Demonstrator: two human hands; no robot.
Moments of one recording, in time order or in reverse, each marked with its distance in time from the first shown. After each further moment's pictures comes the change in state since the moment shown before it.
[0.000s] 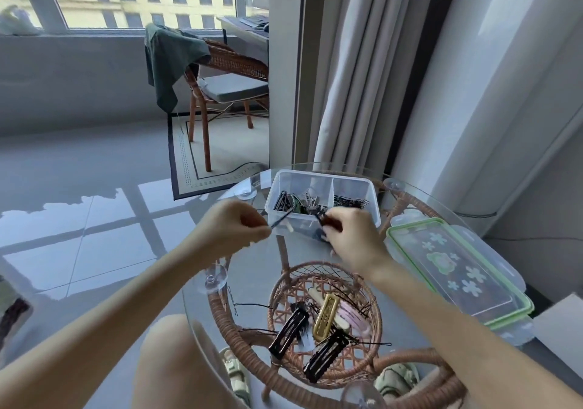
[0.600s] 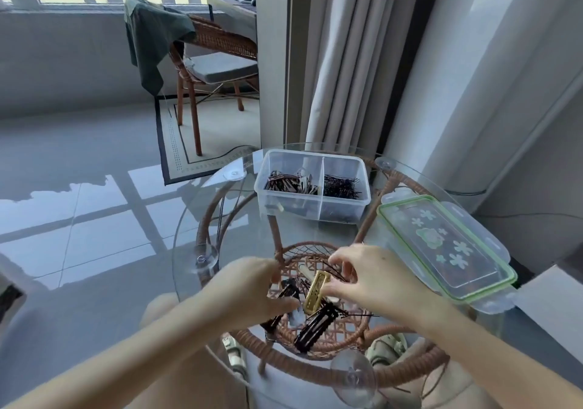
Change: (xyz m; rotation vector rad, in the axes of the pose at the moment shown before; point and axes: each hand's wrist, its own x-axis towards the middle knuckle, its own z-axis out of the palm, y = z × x) left_hand -0.069 0.022 0.055 0.480 -0.328 0.060; right_hand -0.077 0.001 -0.027 -0.337 -0.400 0.089
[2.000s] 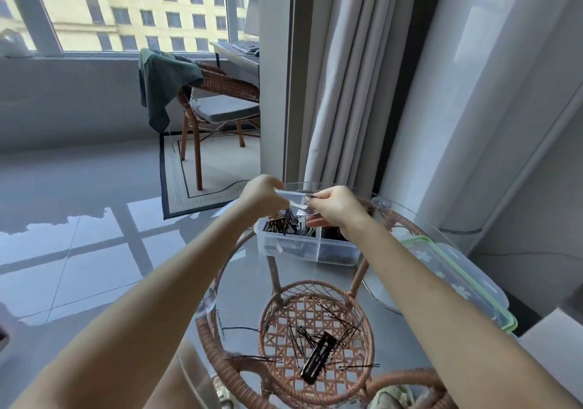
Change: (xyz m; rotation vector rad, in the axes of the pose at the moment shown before) left_hand 0.146 -0.022 -0.090 -0.542 0.369 -0.143; right_hand 0.142 -0.017 -0.057 0.831 0.233 0.220
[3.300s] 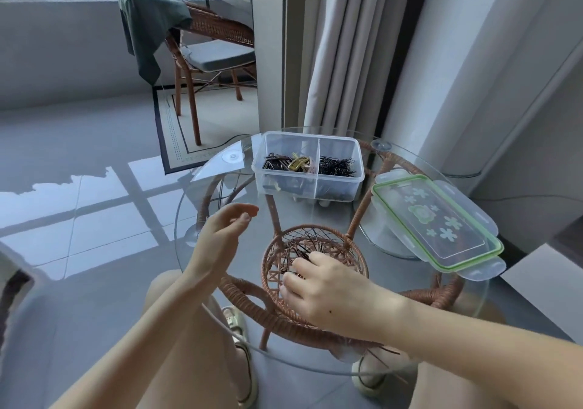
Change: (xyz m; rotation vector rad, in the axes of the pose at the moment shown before) left_hand -0.157 -0.076 0.032 -0.582 0.084 -0.053; right_hand -0.163 0.104 0.025 -1.359 -0.231 -1.372
